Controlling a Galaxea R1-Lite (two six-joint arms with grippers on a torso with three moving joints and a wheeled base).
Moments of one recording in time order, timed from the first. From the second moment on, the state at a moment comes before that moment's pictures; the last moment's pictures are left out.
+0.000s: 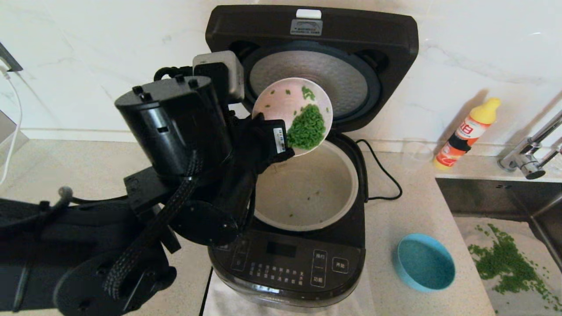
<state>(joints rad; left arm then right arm) -0.88 1.74 -1.02 -0.91 0.76 0.03 -0.01 0.00 -0.04 0.10 0.01 0.00</state>
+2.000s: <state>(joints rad) -0.80 1.95 -0.90 -1.52 0.63 0.16 -0.01 0.00 -0.04 0.10 0.01 0.00</state>
